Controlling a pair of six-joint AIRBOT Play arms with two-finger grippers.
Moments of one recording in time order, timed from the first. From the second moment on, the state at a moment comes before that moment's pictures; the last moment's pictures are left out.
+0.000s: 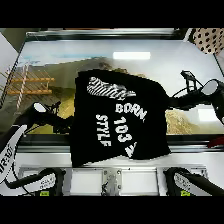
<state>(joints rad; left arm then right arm) 0.09 -1.36 0.75 1.06 -1.15 -1.50 -0.14 -1.21 1.08 -1.28 1.20 1.36</state>
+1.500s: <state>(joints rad) -0.53 -1.72 1.61 1.32 -1.00 -1.69 -0.14 -1.12 1.08 -1.28 1.12 1.41</state>
